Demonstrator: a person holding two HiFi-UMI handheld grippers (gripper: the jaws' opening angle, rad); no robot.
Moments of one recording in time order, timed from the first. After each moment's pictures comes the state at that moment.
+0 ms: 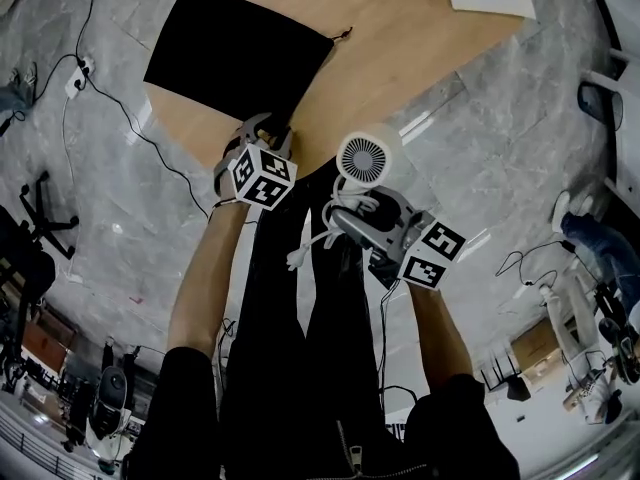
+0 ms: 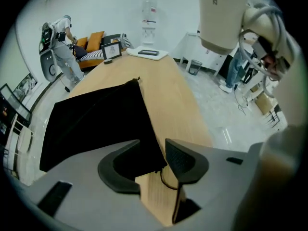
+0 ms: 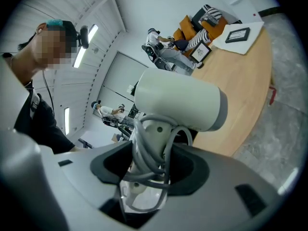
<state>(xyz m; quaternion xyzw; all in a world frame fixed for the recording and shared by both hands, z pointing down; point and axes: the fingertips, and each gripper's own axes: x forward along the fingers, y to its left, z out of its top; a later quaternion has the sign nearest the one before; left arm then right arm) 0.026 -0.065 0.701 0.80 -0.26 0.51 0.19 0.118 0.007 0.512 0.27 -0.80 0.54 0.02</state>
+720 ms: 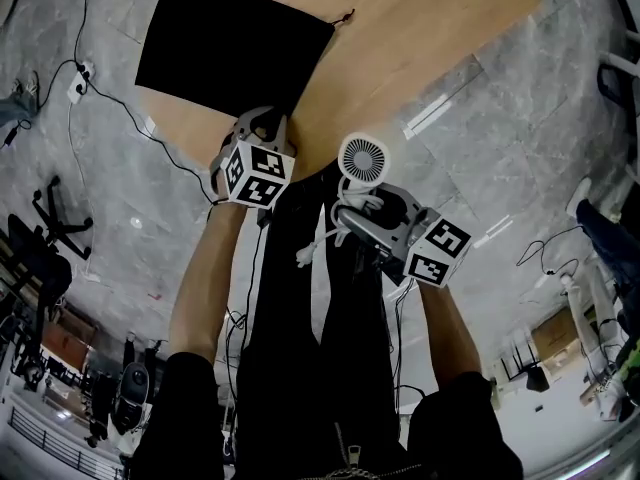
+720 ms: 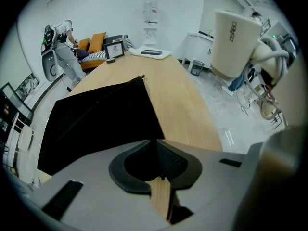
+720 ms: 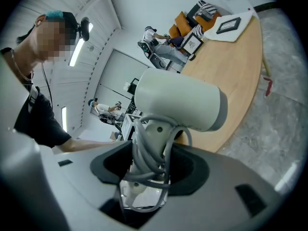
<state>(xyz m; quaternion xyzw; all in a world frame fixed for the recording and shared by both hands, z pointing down) 0.014 -0.079 0.714 0.80 -0.27 0.50 0.18 0.114 0.025 0.563 0.27 -0.79 0.55 0.04</state>
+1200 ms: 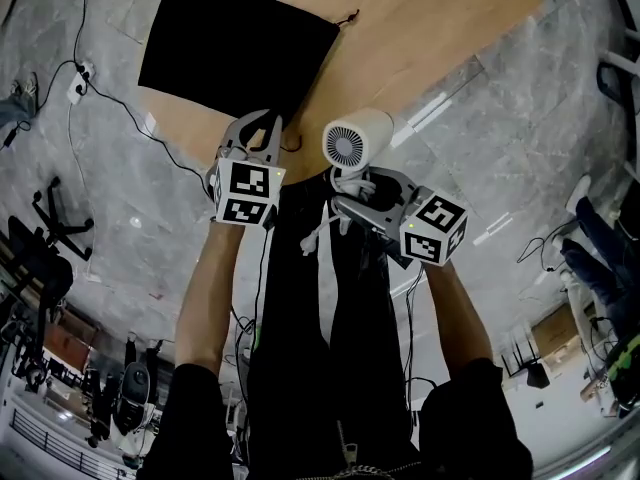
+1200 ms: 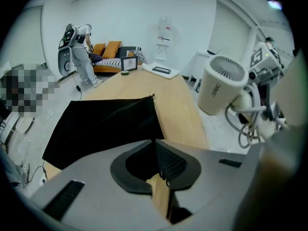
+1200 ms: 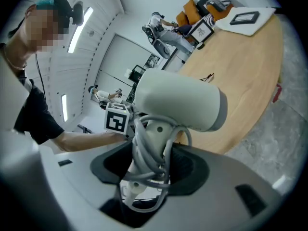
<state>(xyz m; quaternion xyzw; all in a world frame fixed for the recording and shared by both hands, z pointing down) 0.008 -0.092 0.664 0.82 -0.33 0.42 0.22 0.099 0.016 0.585 0.22 -0.80 0.55 0.11</state>
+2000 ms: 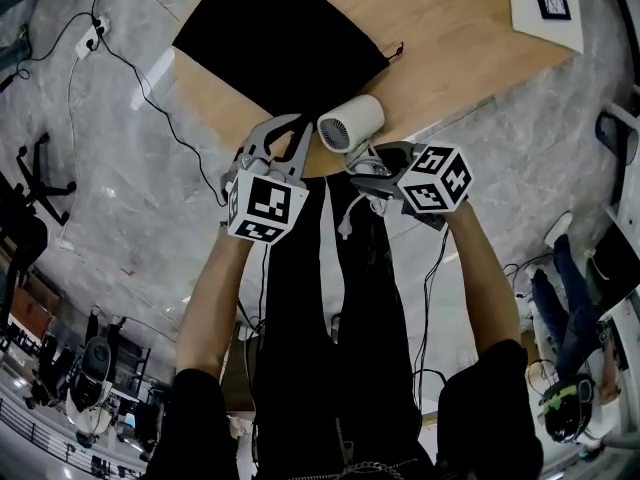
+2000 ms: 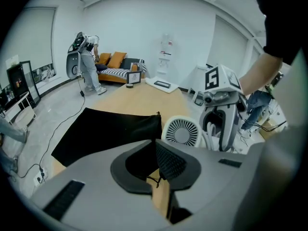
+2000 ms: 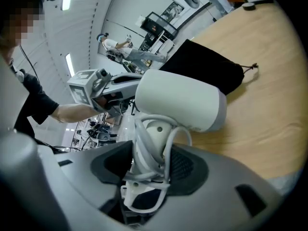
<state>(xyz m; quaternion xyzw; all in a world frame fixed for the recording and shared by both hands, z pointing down) -0.007 -0.080 0.611 0.84 -0.34 0.35 0.22 0.070 0.014 0.635 0.01 -0.79 0.51 0.33</state>
